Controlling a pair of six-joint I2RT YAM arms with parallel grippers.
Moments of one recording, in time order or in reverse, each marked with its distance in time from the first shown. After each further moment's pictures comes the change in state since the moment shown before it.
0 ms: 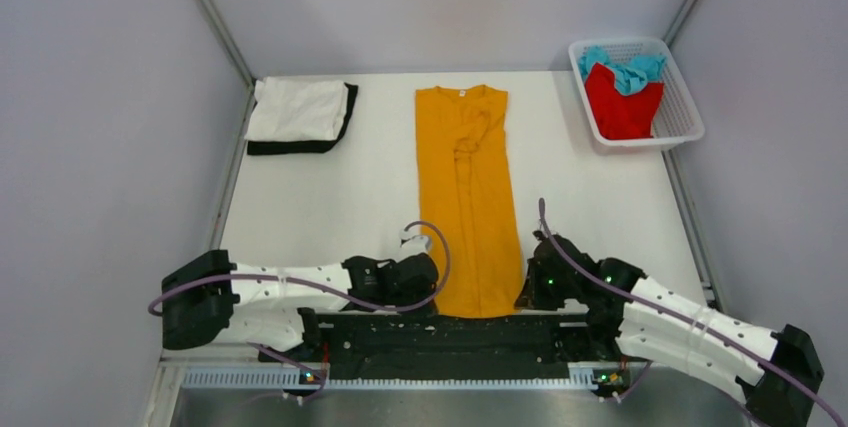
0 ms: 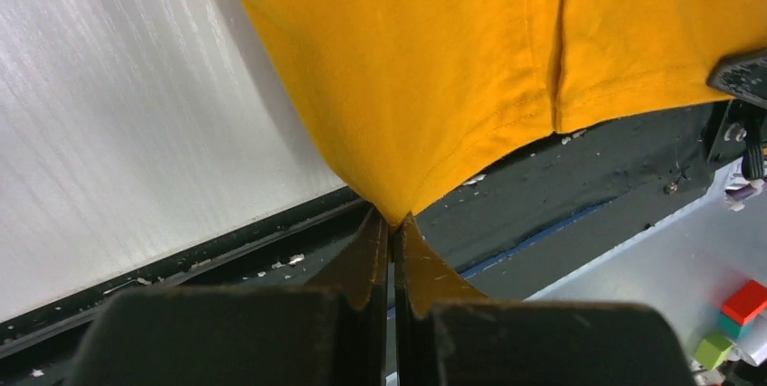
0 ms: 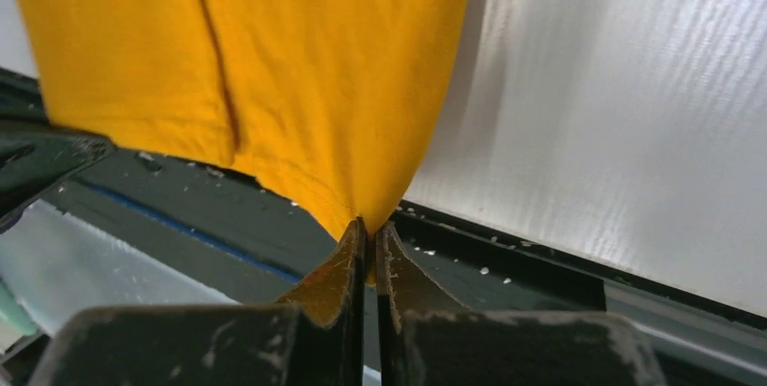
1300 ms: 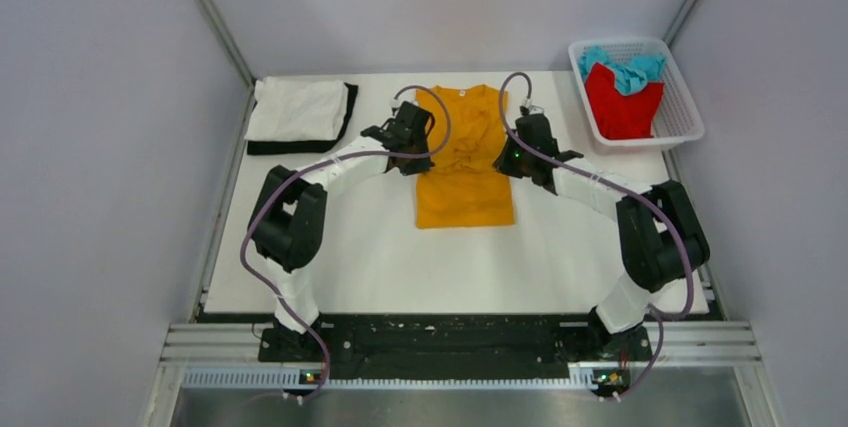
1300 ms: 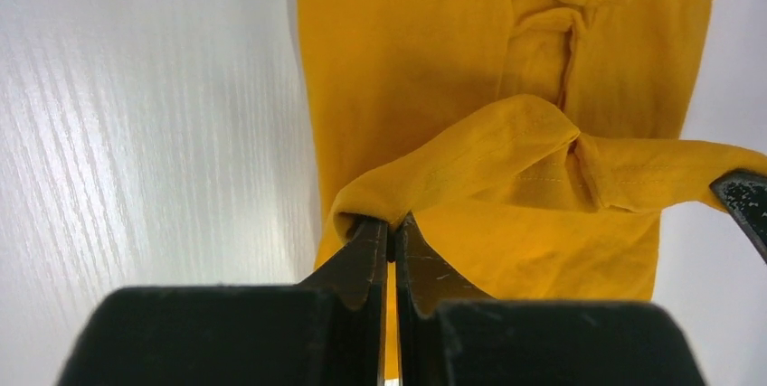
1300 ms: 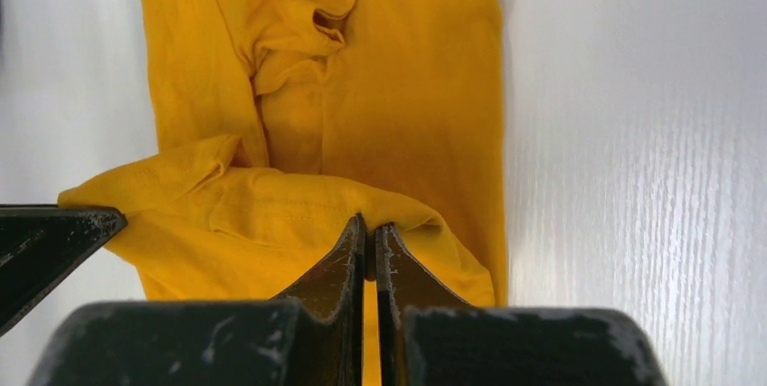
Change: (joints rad) left arm 0.694 0.639 0.838 -0.105 -0.008 0.519; right arm -0.472 0.919 0.626 0.642 0.084 -0.353
